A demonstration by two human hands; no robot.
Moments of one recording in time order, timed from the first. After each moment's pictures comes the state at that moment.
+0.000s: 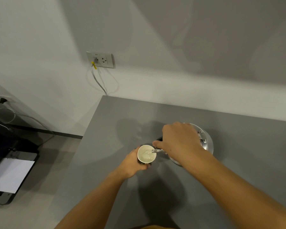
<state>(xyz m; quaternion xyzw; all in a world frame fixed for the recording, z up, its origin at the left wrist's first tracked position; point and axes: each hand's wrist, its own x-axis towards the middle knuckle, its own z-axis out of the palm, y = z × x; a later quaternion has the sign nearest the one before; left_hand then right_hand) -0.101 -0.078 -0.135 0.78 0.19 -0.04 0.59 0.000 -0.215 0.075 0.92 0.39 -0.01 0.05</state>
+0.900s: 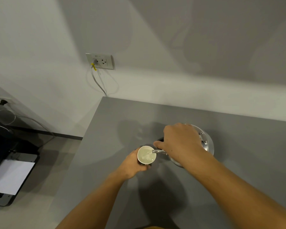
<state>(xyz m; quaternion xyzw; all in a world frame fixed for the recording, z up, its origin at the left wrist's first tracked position) -0.100 -0.077 -0.138 0.80 0.18 -0.03 0.58 0.000 -0.219 0.081 0.92 0.38 -0.03 0.03</state>
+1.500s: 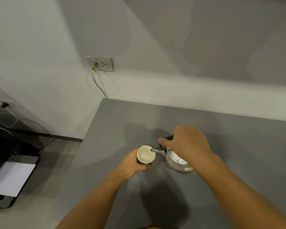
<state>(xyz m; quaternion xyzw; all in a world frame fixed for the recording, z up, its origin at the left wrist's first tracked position) -0.104 -0.078 -0.134 0.79 0.20 -0.04 0.58 0.006 -0.244 0.075 0.95 0.29 -0.07 -0.06</state>
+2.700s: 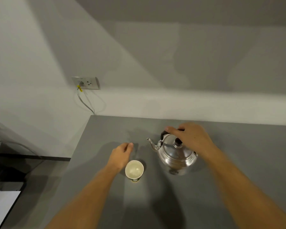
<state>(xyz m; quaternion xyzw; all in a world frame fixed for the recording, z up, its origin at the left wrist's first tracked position) -0.042 -0.057 -0.076 0.83 0.31 0.01 0.46 0.092 -0.294 0.067 0.94 0.19 -0.11 -0.27</state>
